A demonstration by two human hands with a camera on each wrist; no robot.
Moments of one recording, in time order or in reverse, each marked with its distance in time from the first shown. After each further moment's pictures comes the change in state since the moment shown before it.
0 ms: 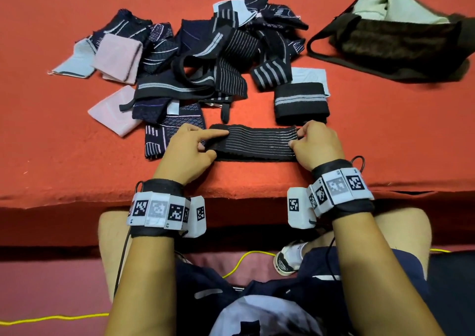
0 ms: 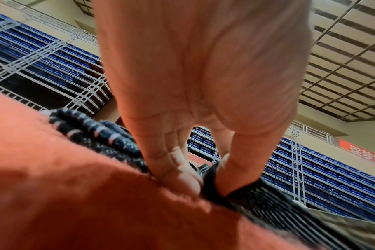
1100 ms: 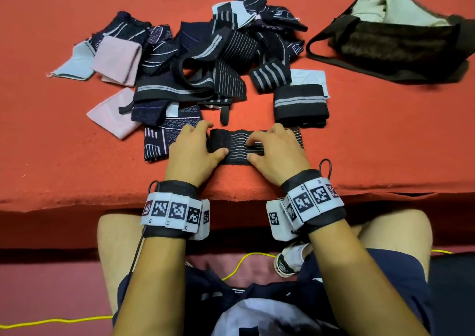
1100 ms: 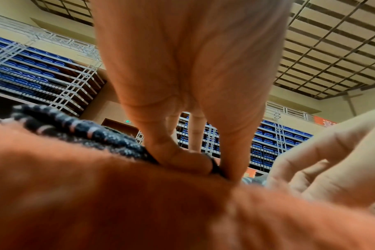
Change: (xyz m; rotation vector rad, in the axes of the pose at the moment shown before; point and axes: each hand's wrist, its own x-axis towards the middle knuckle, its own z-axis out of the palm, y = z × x) left_hand 0.008 0.007 0.018 0.180 0.120 -0.075; right_hand -0.025 -0.039 0.029 -0.109 -0.133 -0.324
